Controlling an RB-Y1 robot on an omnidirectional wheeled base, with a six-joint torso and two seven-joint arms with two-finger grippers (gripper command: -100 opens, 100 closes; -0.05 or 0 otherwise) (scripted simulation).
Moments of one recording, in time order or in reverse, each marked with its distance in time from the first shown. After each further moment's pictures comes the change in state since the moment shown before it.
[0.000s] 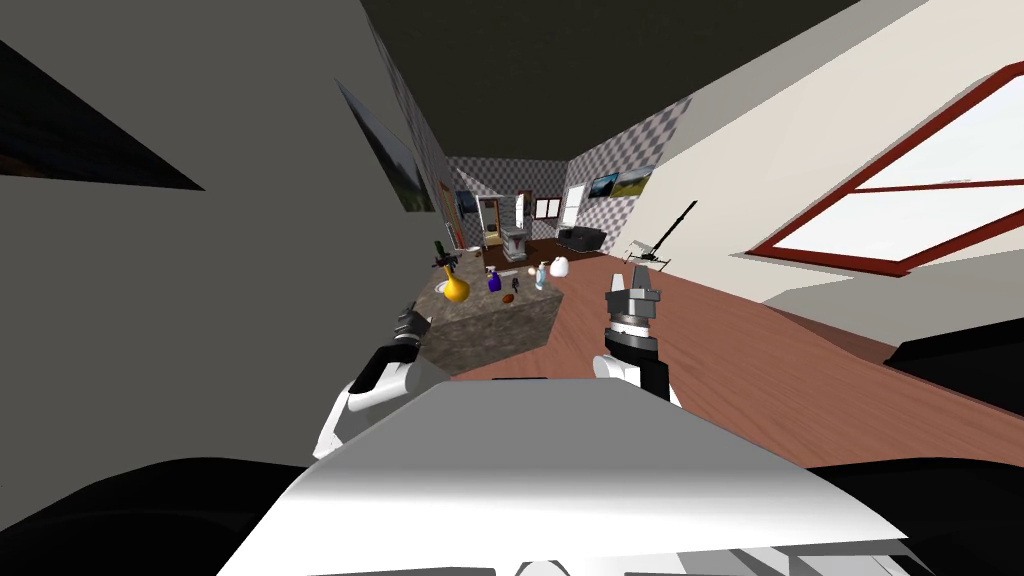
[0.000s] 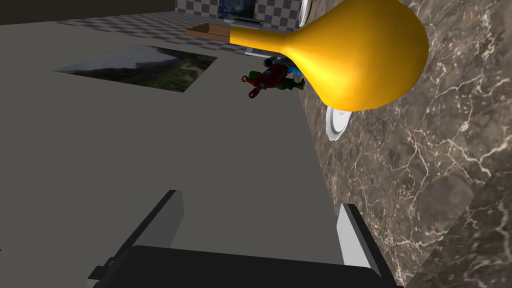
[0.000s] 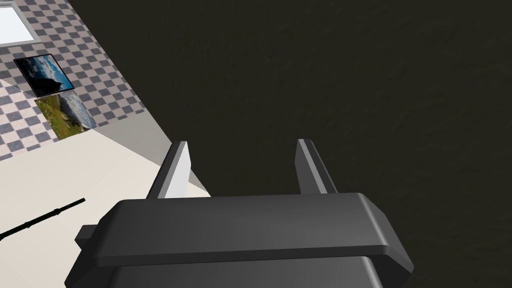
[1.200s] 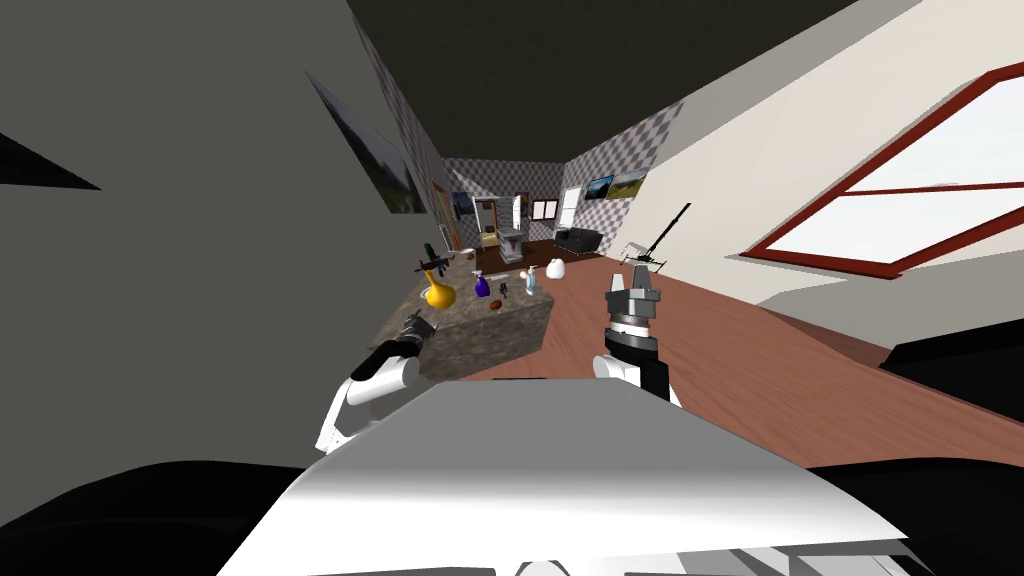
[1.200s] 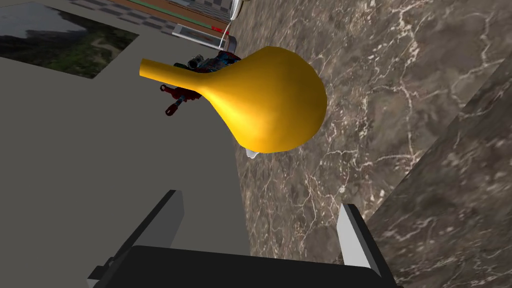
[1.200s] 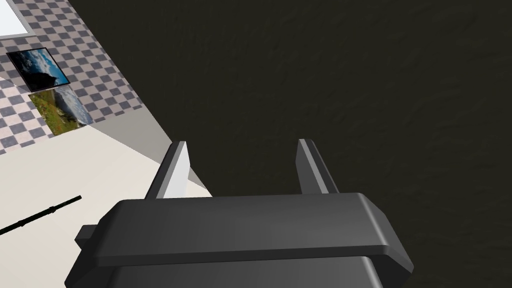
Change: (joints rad) left arm -0.050 -0.007 0.032 -0.005 0.054 0.303 0.114; right arm 0.000 0.000 0.000 0.000 0.000 0.000 0.000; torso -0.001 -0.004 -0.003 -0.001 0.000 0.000
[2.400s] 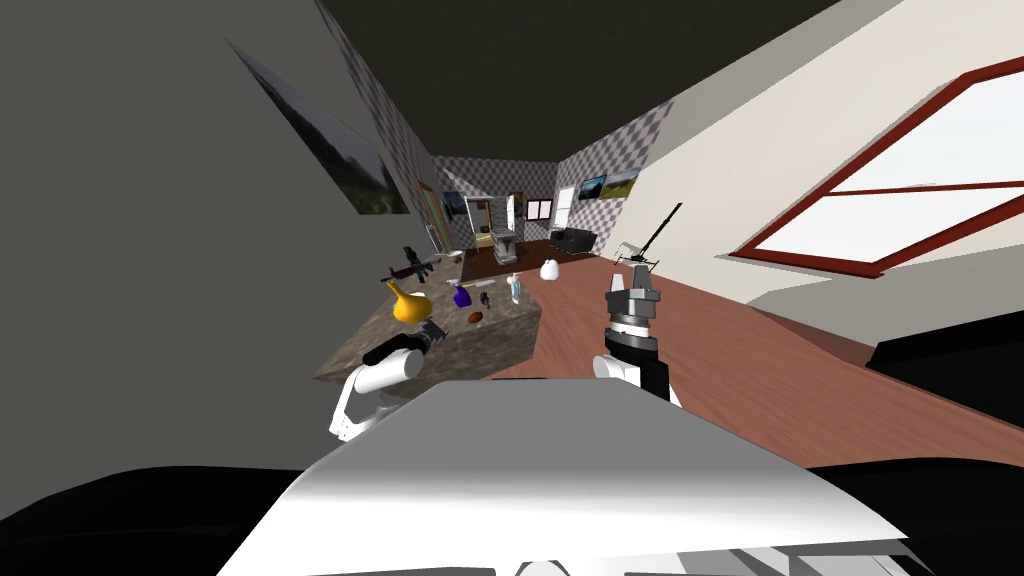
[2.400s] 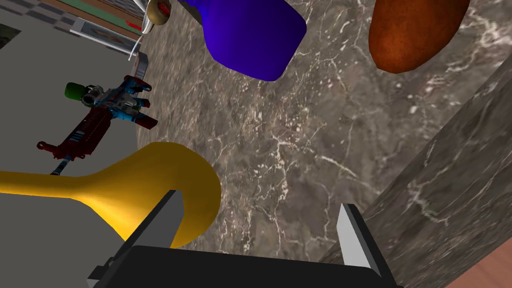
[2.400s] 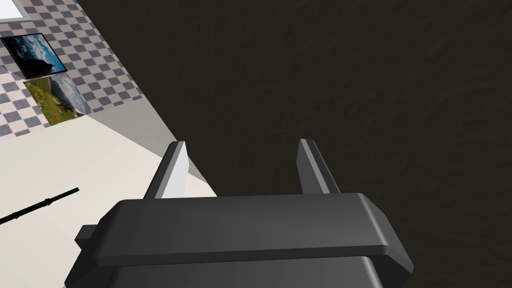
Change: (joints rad) left arm -0.066 -0.003 -0.013 -0.008 0.065 0.304 0.100; right arm 0.000 0.000 0.000 0.000 0.000 0.000 0.000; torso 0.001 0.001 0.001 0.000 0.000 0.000
